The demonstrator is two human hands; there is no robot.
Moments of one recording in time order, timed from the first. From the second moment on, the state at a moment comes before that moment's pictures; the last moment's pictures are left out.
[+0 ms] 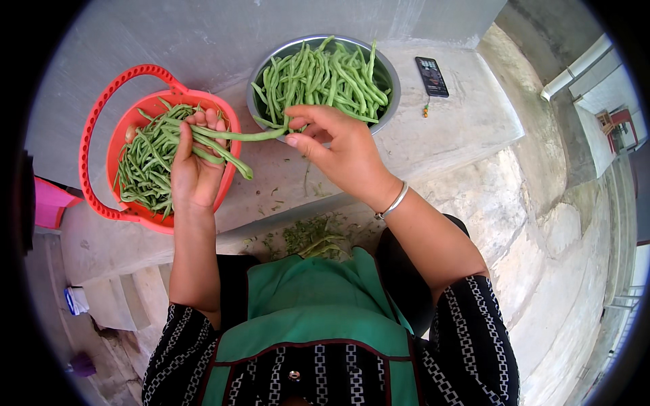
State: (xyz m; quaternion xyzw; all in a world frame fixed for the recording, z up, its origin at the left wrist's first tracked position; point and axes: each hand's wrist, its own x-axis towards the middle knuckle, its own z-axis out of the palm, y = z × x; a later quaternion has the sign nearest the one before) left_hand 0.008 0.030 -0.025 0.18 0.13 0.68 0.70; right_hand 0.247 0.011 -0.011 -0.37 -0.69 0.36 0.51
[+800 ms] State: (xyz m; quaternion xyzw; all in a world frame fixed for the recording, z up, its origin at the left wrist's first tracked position) left_hand 0.040 0.012 -0.030 0.27 0.27 0.62 0.68; right_hand 0.269 0.011 0.007 -0.38 -0.81 0.27 0.37
